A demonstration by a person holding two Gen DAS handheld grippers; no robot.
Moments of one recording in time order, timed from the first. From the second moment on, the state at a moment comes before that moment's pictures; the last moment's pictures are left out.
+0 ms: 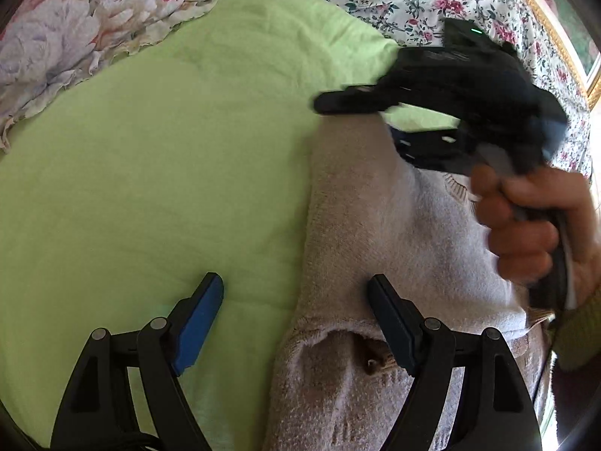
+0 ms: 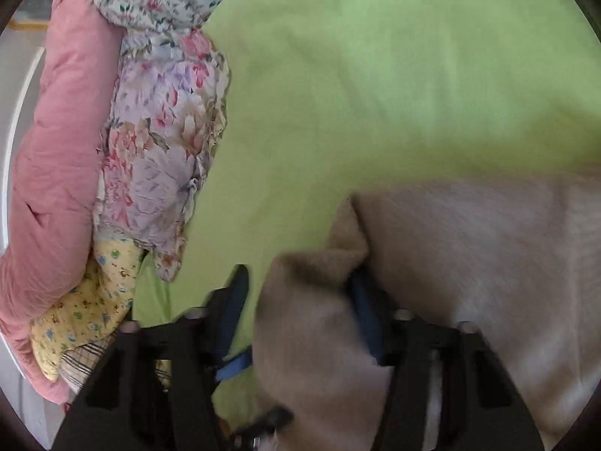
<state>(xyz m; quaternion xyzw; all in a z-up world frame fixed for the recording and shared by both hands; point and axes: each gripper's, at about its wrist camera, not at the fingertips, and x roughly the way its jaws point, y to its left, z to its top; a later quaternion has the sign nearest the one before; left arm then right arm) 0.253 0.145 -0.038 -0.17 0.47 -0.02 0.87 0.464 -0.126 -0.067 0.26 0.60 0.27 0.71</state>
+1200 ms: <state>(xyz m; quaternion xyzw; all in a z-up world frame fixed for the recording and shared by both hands) 0.277 0.134 -0.025 -0.13 0.47 -0.01 0.87 0.172 -0.378 -0.009 0.24 0.46 -0.06 0.85</state>
